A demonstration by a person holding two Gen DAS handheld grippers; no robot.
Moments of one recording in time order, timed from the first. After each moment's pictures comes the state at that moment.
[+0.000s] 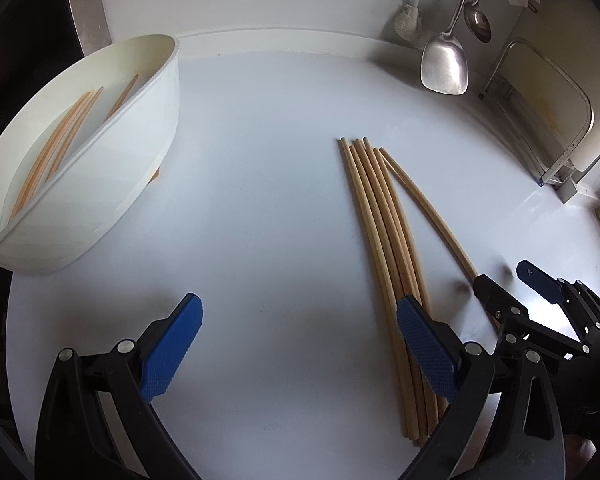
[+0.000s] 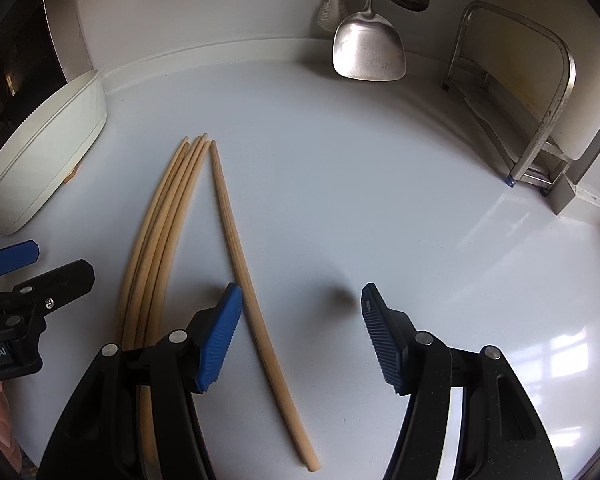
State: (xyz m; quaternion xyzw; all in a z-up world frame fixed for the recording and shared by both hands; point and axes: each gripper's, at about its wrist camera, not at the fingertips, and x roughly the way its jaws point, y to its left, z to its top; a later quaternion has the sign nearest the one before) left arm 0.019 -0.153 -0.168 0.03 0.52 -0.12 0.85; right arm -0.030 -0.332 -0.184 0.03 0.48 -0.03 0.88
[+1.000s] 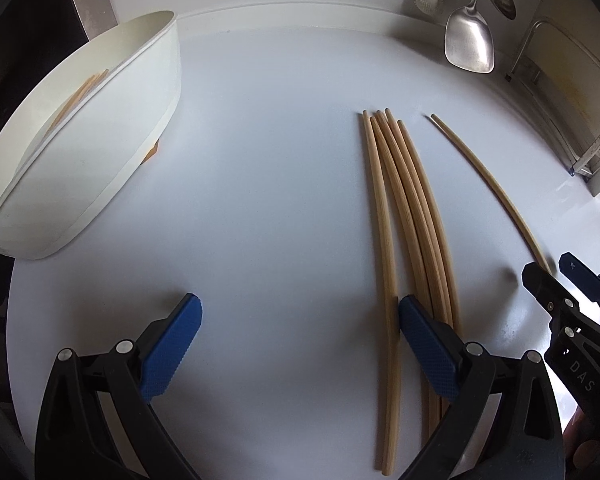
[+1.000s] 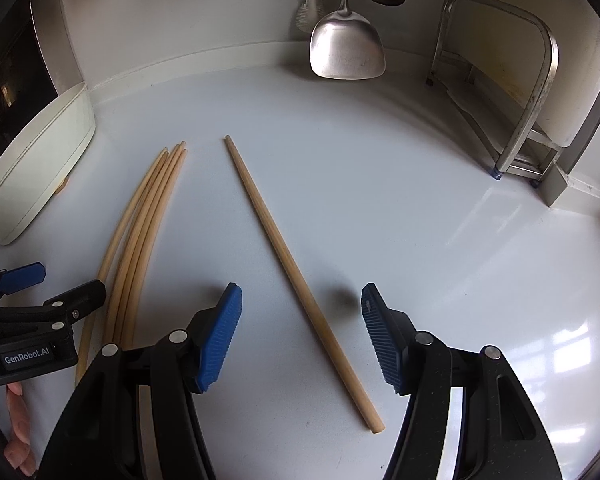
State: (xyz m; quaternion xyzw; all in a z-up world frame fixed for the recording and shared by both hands) left arm 0.025 -0.159 -0.188 0.05 0.53 -0.08 0.84; right arm -0.031 -0.352 -0.181 0.04 0.47 -0.04 0.88
